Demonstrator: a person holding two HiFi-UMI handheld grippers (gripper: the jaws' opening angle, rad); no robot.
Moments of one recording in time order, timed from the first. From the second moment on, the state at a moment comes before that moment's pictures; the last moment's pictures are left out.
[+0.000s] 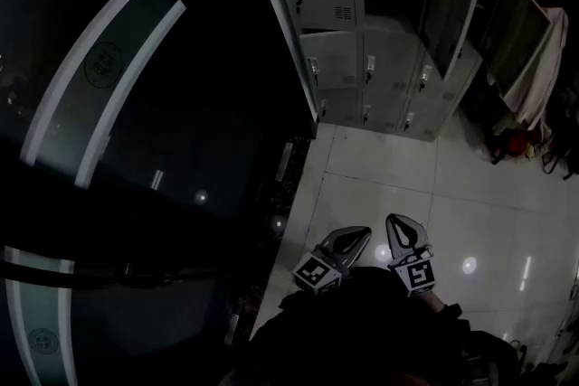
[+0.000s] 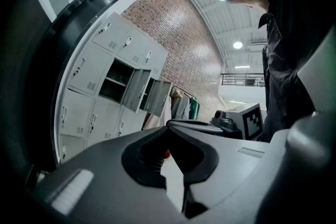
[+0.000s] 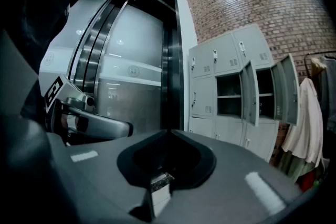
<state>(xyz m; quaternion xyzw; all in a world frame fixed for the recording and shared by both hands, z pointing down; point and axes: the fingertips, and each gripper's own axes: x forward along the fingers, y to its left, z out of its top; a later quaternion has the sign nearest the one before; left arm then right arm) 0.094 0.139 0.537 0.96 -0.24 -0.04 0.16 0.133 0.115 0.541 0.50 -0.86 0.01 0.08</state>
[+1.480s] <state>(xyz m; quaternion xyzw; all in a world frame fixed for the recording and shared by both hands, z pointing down) -0.118 -0.268 0.541 0.87 -0.46 -0.05 0.13 -0.054 -0.686 0.451 0.49 -0.87 -0.05 0.04</state>
